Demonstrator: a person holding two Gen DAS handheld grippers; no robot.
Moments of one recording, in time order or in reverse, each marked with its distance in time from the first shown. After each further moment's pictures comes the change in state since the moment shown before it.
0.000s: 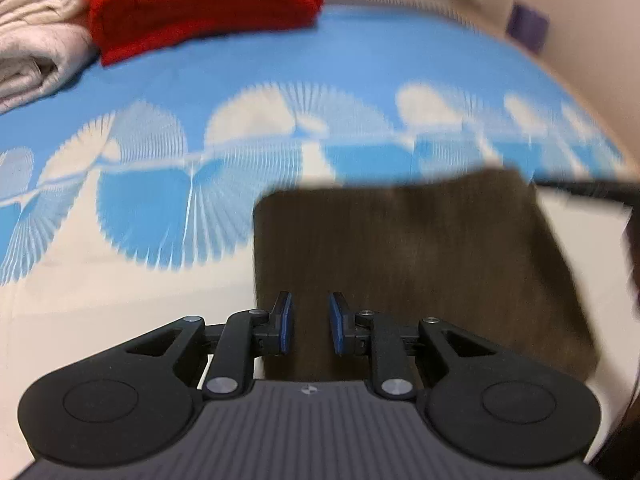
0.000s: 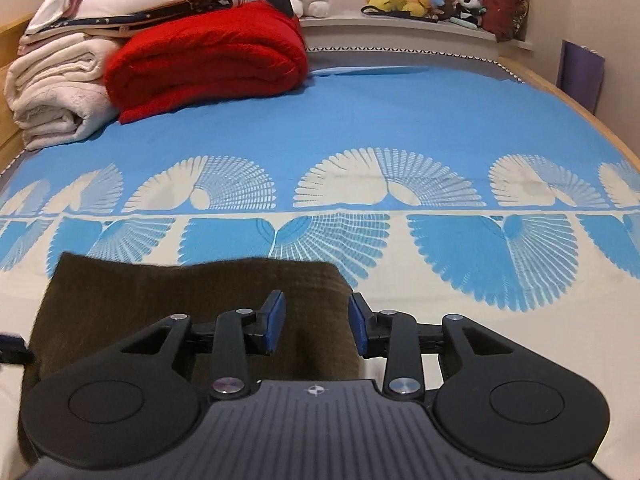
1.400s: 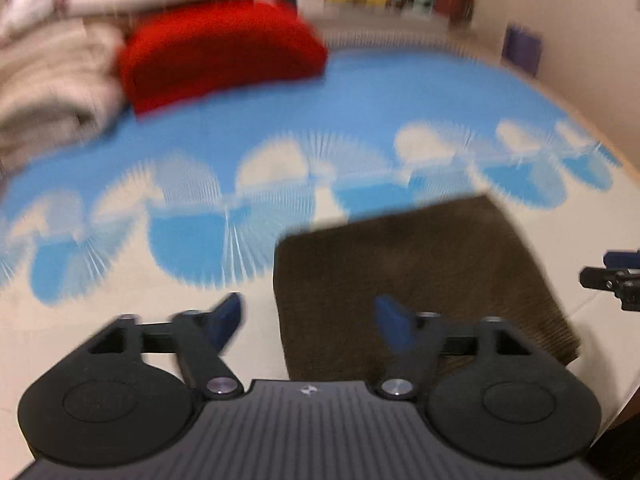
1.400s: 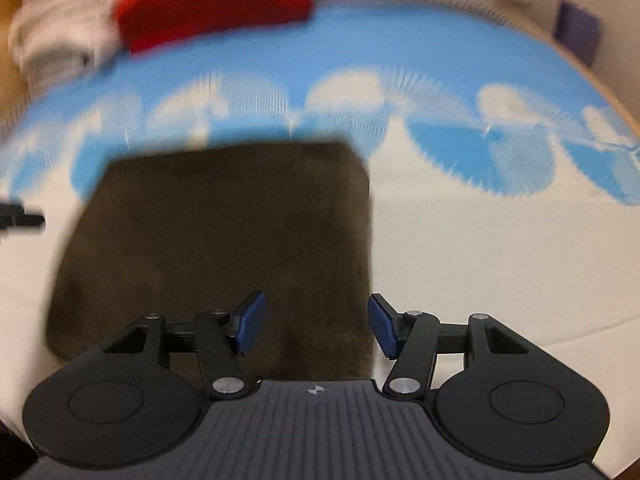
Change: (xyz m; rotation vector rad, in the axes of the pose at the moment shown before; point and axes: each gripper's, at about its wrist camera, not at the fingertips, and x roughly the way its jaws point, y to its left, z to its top) left arm -0.116 -0.027 -0.032 0.068 -0.165 0.104; right arm -0.108 0.019 -0.067 0.022 0.056 -0.007
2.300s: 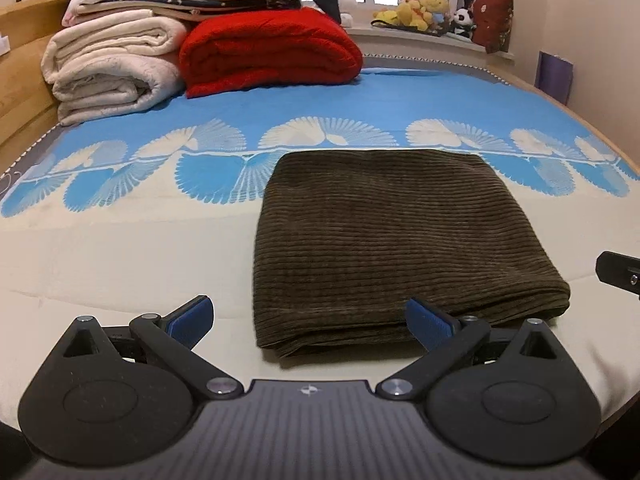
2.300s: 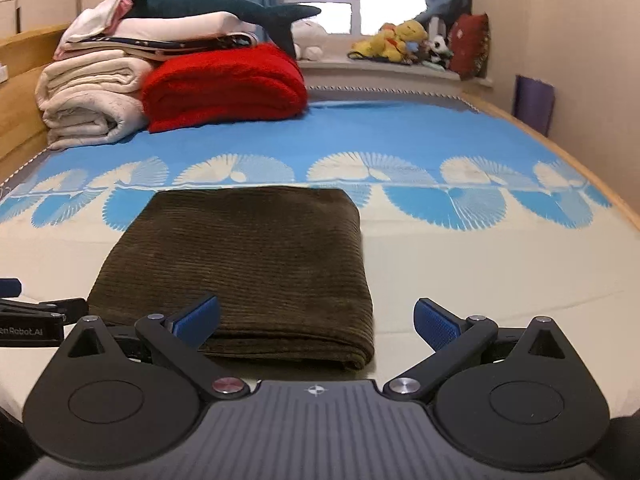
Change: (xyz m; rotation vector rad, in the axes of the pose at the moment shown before) left arm -0.018 -0.068 -0.119 -0.139 -0.032 0.122; right arm -0.072 0.034 -0.107 -0.013 -0.224 -0.066
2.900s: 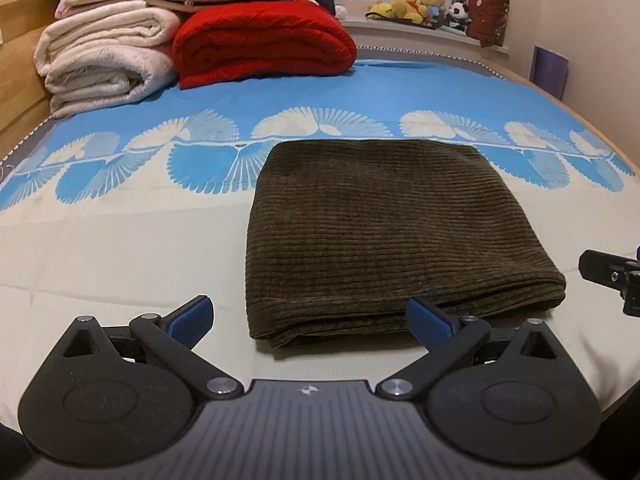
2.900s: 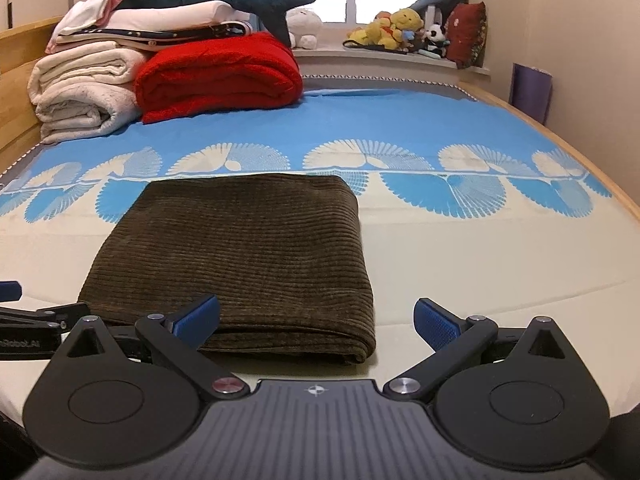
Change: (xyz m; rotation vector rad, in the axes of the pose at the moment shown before) left arm 0.007 0.002 -0.006 -0.006 0.037 -0.016; right arm 0.012 0.003 0.000 0.001 0.036 -0.016
